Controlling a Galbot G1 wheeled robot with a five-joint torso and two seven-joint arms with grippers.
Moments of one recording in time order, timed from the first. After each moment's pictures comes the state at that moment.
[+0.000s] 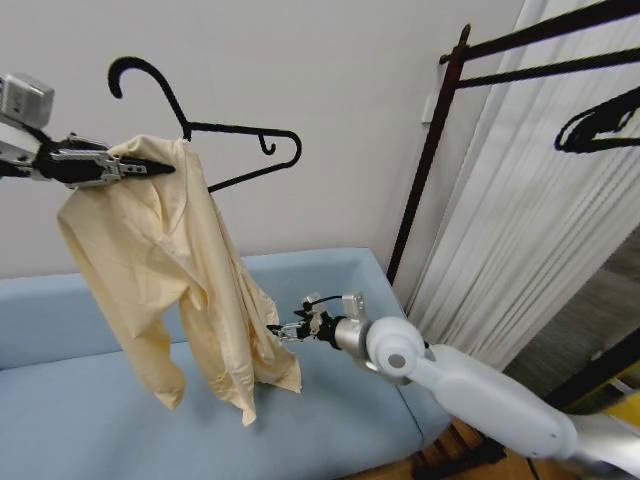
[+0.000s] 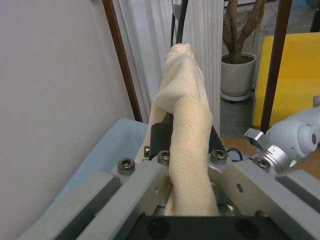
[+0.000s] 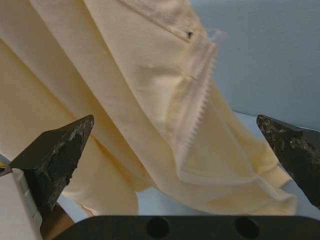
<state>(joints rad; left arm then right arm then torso) 0.81 0.25 -0.76 -1.72 -1.63 0.35 0.98 -0.33 0.87 -0.45 2.10 1.48 -0.50 0.41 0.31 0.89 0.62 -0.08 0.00</state>
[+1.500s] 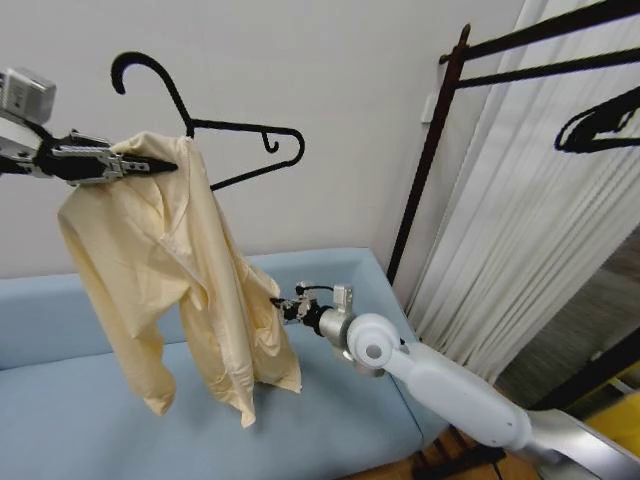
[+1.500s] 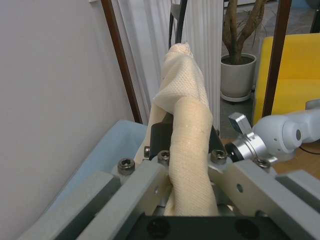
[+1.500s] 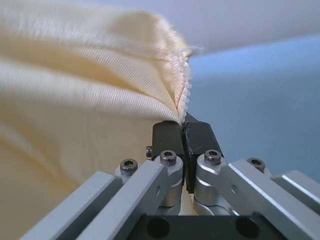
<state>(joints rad) 0.79 0.25 -0.76 -1.74 -1.65 0.36 0.96 -0.28 0.95 -0.36 2.02 1.46 -0.35 0.54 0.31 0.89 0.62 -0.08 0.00</state>
